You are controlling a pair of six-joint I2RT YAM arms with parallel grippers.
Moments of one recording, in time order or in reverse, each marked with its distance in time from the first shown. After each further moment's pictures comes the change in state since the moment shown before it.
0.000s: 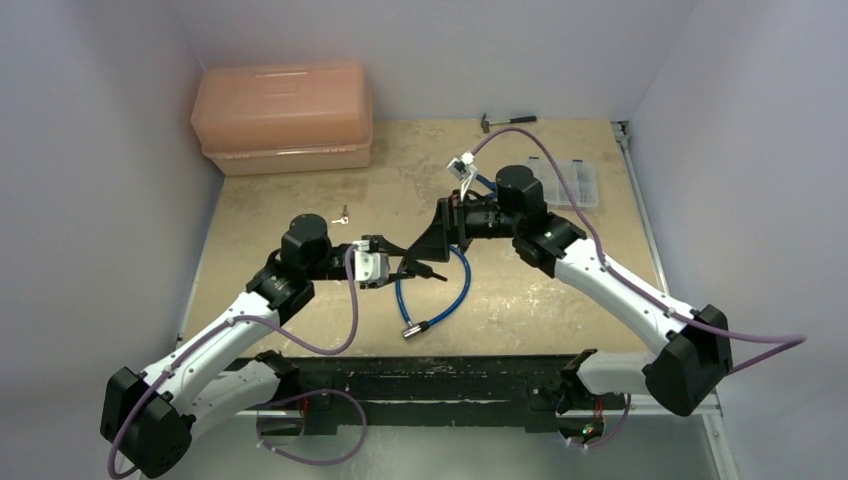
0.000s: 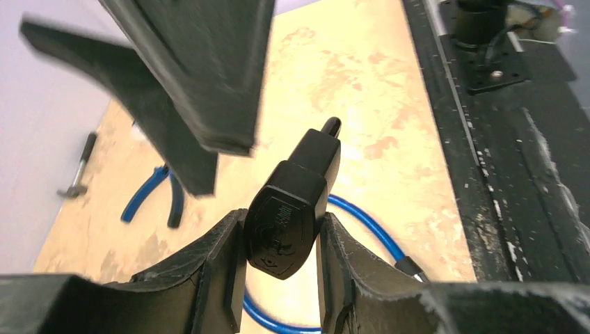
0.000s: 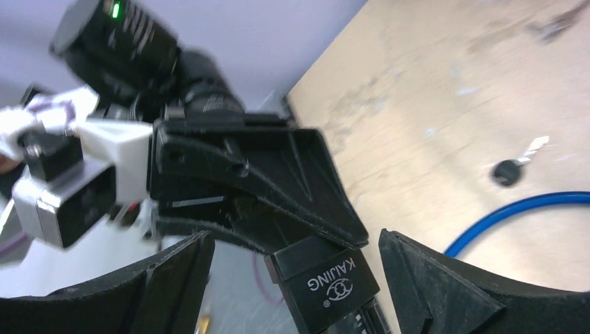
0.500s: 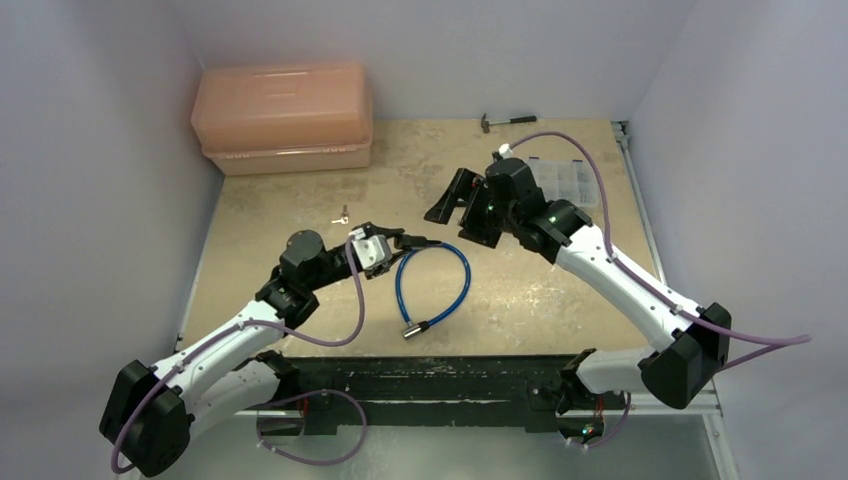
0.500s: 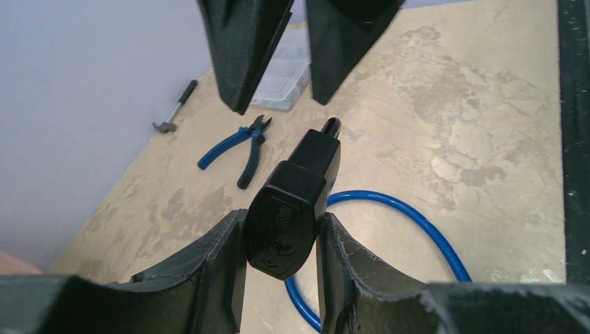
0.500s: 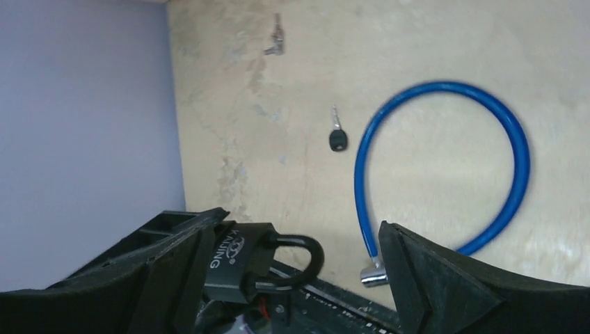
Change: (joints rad) left arm -0.013 -0.005 -0.158 0.367 -0.364 -0.212; right arm 0.011 0.025 0.201 -0.472 0.723 0.323
